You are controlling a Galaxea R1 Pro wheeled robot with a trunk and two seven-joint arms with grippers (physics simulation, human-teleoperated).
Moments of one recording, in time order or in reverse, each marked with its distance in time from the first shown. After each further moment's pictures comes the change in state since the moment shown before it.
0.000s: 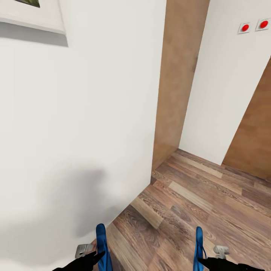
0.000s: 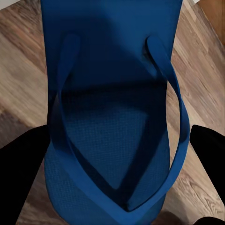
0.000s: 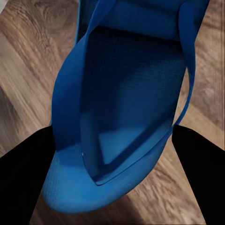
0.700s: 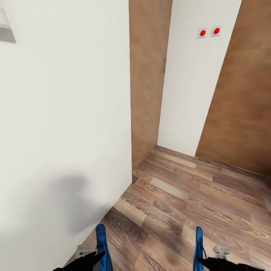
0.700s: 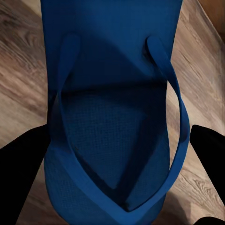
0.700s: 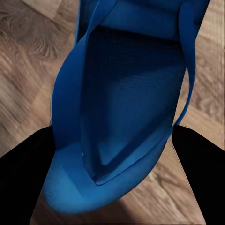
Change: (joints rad) left arm 0.000 0.000 0.000 0.000 0.000 0.000 0.000; right arm 0.000 0.000 0.001 0.000 0.001 0.000 0.002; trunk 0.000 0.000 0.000
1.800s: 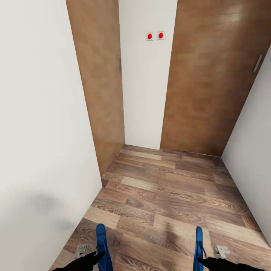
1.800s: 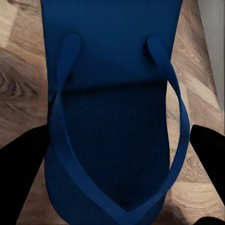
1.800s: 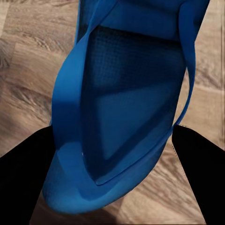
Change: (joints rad) left arm 0.000 0.000 0.000 0.000 0.000 0.000 -0.001; right arm 0.000 0.000 0.000 0.000 0.000 0.000 0.000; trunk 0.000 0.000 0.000
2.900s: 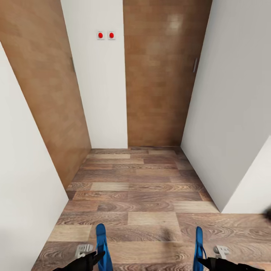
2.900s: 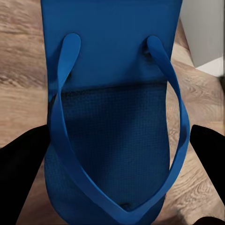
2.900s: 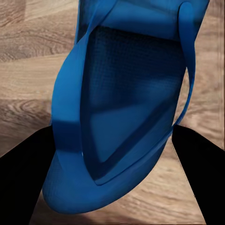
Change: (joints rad) left arm 0.000 0.000 0.000 0.000 0.000 0.000 0.000; right arm 0.000 0.000 0.000 0.000 0.000 0.000 0.000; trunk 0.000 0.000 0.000
